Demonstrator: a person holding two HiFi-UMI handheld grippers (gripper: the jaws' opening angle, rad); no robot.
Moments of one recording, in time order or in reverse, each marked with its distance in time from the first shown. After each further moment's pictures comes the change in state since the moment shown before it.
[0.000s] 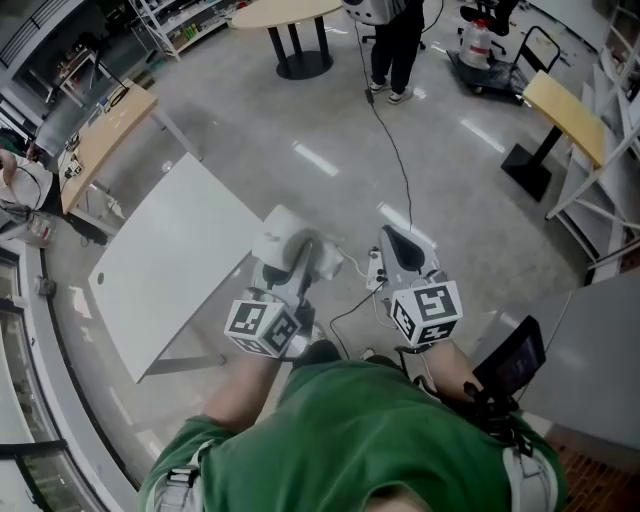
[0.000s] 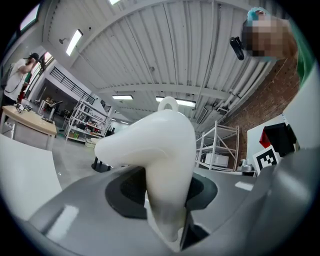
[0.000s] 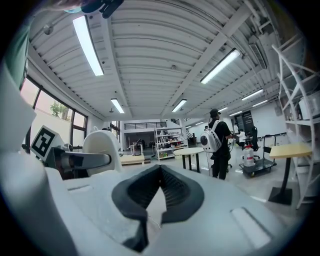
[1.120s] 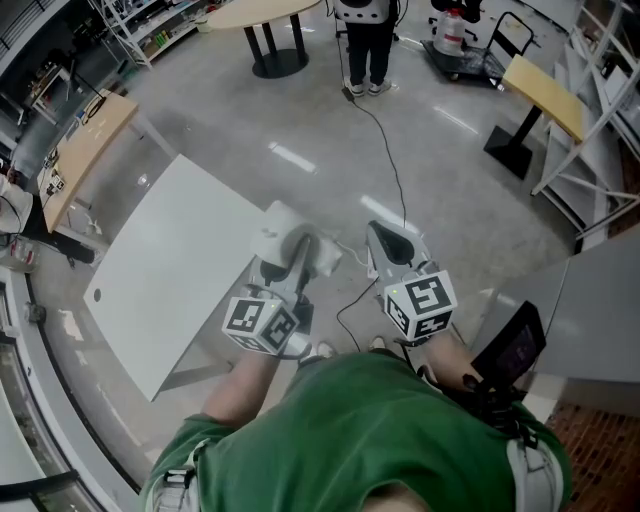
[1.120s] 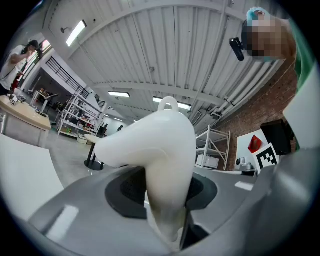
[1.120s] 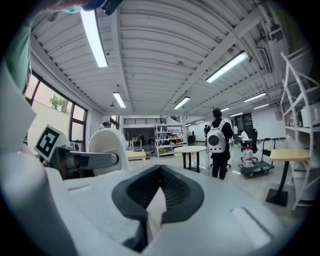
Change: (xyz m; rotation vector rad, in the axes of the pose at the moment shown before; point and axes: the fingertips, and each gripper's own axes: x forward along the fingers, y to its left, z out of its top) left arm -0.046 0.053 0.016 -0.038 0.007 -0.106; right arm 0.022 0.093 -0.001 -0.050 0.043 -0.023
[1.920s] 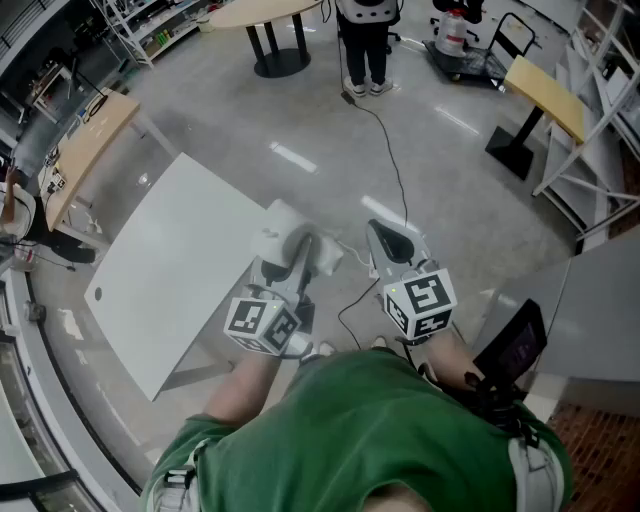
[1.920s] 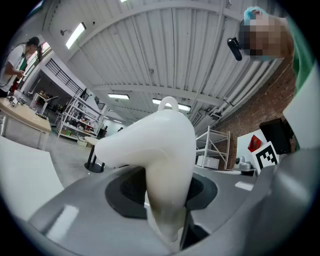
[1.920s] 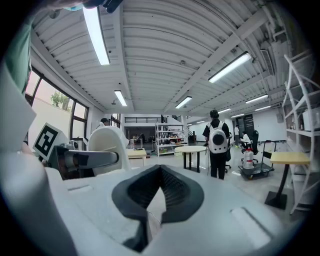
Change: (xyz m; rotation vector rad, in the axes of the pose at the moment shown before) left arm -0.004 0.004 0.001 0.014 -0.018 0.002; right arm 0.006 0.007 -0.001 -0.025 0.012 0.003
